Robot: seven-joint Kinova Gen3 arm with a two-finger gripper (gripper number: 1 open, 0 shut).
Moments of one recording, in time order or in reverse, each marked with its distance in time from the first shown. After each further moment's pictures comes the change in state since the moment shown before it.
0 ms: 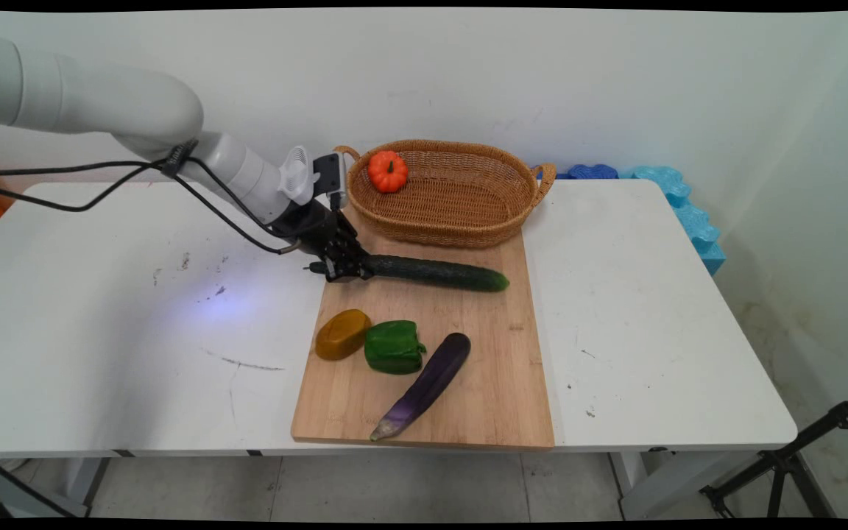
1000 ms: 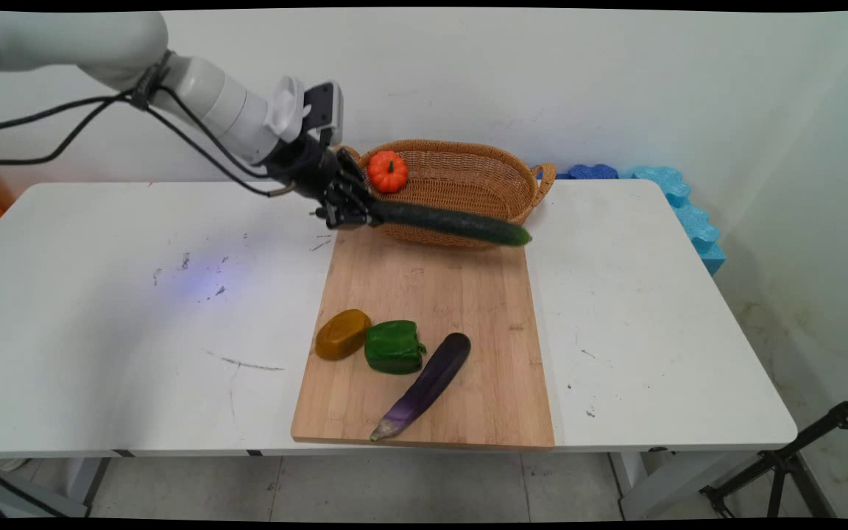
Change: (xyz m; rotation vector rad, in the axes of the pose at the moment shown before) arm 0.050 -0.020 -0.070 0.052 0.087 0.122
